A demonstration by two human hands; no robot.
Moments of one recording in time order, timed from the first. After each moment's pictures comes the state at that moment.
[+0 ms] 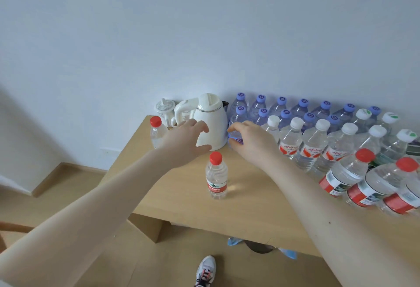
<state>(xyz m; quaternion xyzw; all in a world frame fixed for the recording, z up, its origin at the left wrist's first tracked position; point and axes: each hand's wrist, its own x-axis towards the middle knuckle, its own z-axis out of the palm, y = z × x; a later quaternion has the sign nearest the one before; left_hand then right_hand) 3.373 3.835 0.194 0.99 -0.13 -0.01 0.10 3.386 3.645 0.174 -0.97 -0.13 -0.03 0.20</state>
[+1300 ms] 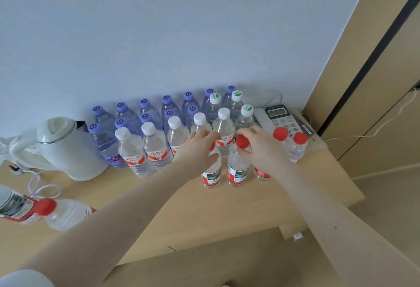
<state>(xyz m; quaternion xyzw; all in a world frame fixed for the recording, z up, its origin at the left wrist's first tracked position) 3.391 3.471 0.142 0.93 -0.32 -0.06 0.13 3.330 3.296 0.142 -0.98 0.07 -0.01 0.17</state>
